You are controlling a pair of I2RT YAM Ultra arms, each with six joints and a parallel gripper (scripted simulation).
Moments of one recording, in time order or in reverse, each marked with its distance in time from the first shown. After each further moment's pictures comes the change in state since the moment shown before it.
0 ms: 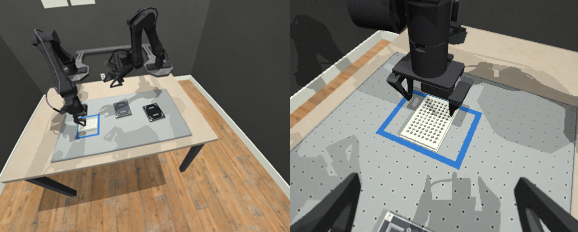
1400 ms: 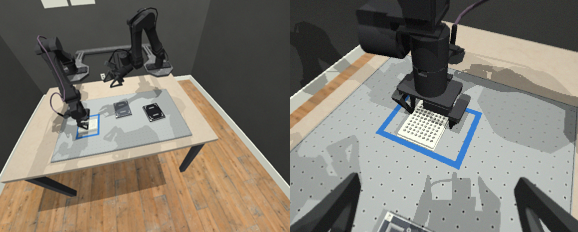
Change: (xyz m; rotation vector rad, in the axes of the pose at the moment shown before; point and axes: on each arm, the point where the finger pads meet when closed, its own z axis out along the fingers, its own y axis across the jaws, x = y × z) left arm 0.000 0.000 0.000 0.000 0.000 0.000; right arm 0.001 -0.002 0.041 0.003 -0.002 0.000
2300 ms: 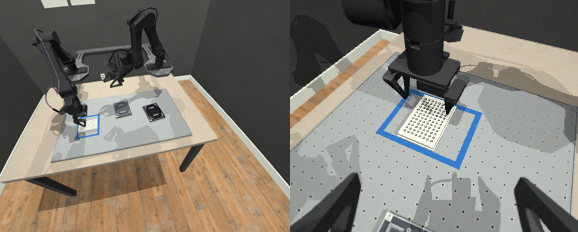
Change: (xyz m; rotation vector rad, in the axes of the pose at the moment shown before) left arm 0.000 0.000 0.000 0.000 0.000 0.000; right arm 0.000 0.010 -0.044 -0.006 0.001 0.000
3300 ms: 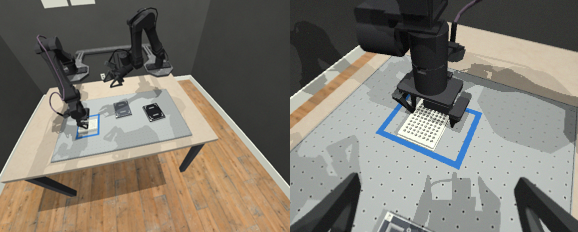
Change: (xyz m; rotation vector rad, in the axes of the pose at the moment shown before) left arm 0.000 0.000 0.000 0.000 0.000 0.000; right arm 0.000 -0.013 0.040 0.030 -0.005 -0.002
